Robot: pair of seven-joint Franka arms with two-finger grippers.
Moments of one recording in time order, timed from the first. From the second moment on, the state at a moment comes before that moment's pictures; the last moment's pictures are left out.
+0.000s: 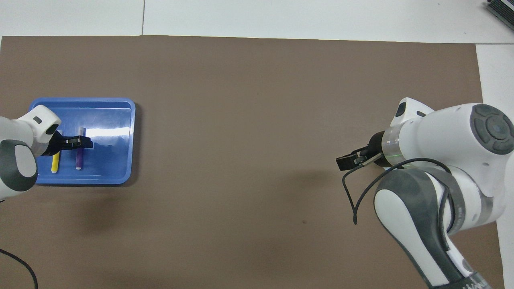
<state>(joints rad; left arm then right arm) 0.22 0.24 -0.04 -2.13 -0.14 2.43 0.24 0.09 -0.06 0.13 -2.07 0.20 2.06 -0.26</state>
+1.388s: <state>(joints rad) 0.17 0.22 -0.07 -1.88 -0.18 2.05 -0.12 0.19 -0.06 0.15 -2.07 0.30 2.11 0.15</state>
